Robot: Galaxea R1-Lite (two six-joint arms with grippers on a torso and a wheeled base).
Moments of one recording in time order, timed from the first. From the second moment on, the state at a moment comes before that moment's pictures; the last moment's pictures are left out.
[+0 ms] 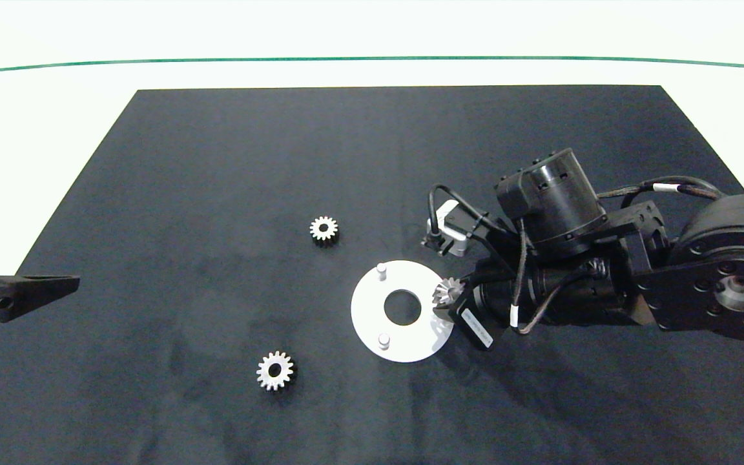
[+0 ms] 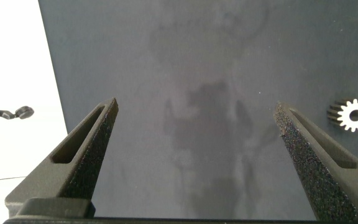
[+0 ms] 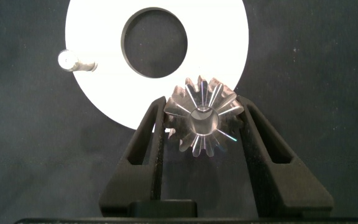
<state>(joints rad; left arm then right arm) -0.02 1.08 -1.11 0.54 0.06 0.20 0.72 1.78 -1.29 0.22 -0.13 -0.27</state>
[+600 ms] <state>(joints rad) -0.02 1.08 -1.11 0.54 0.06 0.20 0.71 1.80 -1.29 0.20 -0.13 -0.27</state>
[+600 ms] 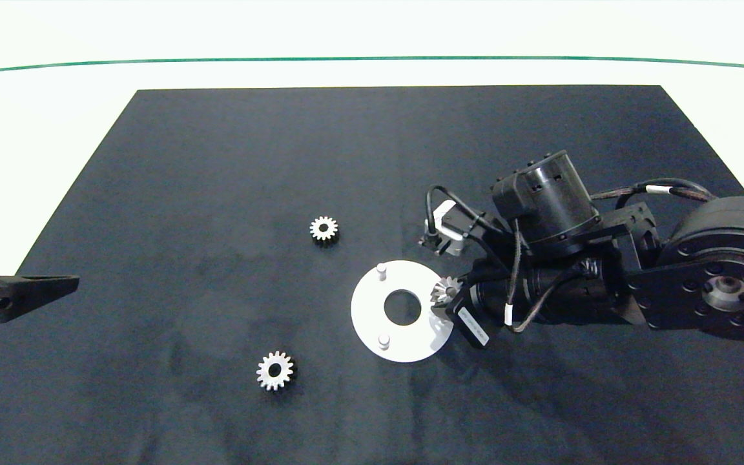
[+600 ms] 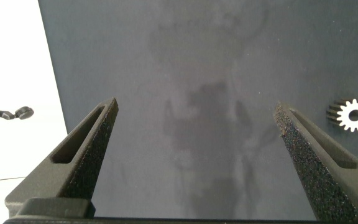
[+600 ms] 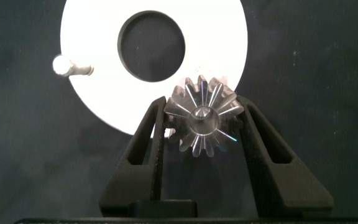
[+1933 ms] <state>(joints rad) -0.02 1.08 -1.11 0.54 0.06 0.20 0.71 1.66 -1.15 0.20 -0.18 -0.28</state>
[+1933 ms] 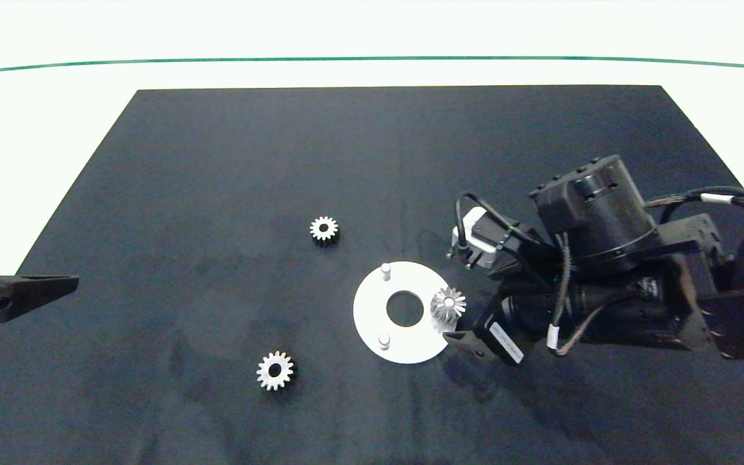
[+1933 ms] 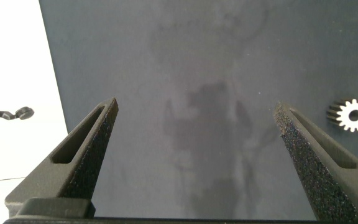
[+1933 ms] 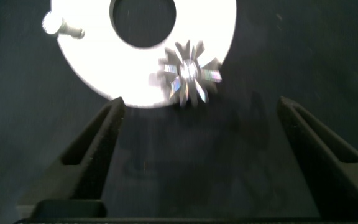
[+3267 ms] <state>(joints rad) -0.39 1.12 -0.87 0.50 0.09 0.33 0.68 1.04 -0.78 0.20 -0.18 -0.25</state>
